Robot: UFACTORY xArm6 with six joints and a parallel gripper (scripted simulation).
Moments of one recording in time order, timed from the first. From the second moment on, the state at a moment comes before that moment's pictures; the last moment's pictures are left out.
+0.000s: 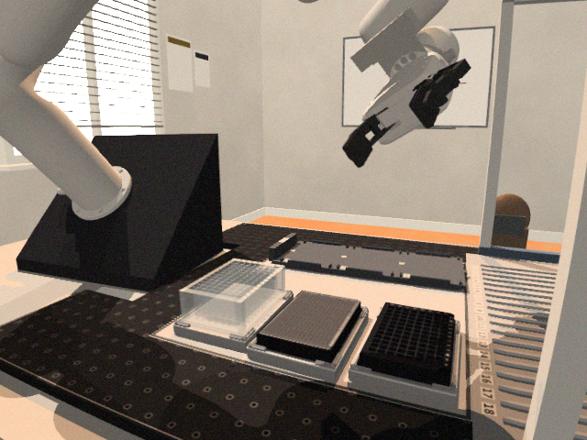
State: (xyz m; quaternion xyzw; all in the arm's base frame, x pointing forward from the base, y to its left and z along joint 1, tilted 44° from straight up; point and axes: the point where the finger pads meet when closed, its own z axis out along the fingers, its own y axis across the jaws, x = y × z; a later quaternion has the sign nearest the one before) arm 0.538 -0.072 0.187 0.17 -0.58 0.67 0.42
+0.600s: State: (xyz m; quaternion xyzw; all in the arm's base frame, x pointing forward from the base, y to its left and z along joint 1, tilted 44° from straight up) arm 0.541 -0.095 0.184 0.31 -0.57 0.56 0.52
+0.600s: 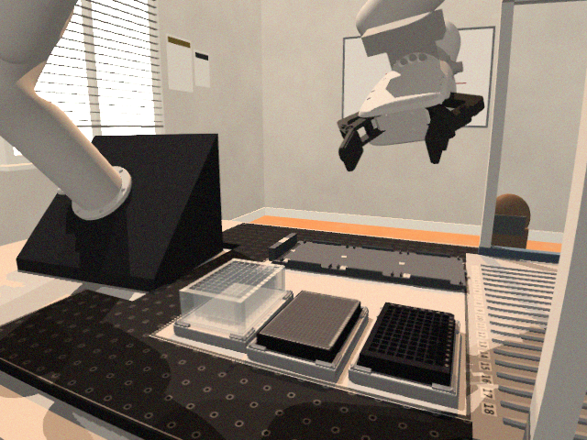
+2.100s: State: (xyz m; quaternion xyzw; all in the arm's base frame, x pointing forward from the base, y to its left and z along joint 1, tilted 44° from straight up) arm 0.527 -0.142 0.167 0.70 -0.31 0.14 0.63
